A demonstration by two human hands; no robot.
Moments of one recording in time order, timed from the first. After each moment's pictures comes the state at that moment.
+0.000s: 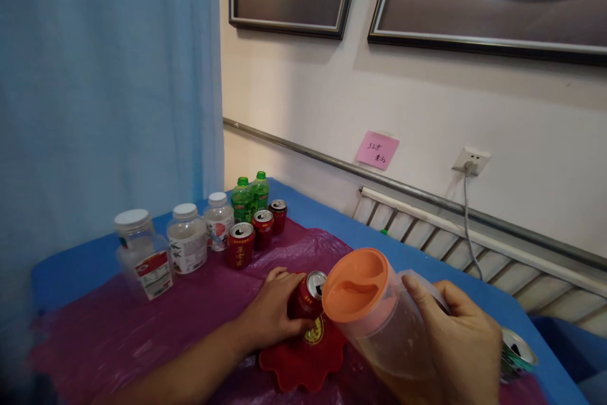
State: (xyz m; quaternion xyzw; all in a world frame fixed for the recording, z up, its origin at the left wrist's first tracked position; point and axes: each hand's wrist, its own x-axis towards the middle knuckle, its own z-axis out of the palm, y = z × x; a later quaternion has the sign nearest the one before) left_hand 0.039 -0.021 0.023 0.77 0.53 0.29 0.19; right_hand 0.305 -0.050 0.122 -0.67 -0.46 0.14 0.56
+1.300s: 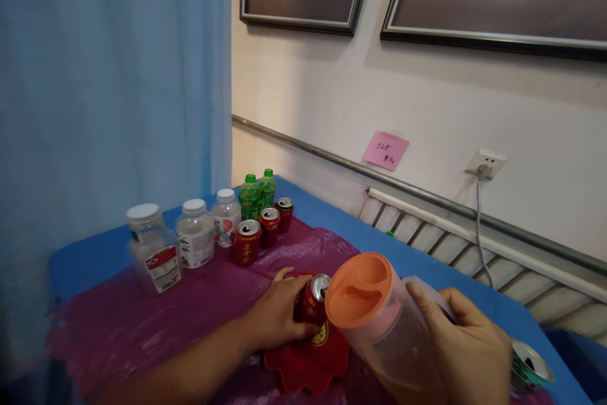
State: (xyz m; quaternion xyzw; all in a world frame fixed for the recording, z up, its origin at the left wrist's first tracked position) left_hand 0.040 -0.026 0.028 0.77 0.53 0.26 0.23; right_hand 0.293 -0.057 0.132 -0.71 -0.45 0.16 0.51
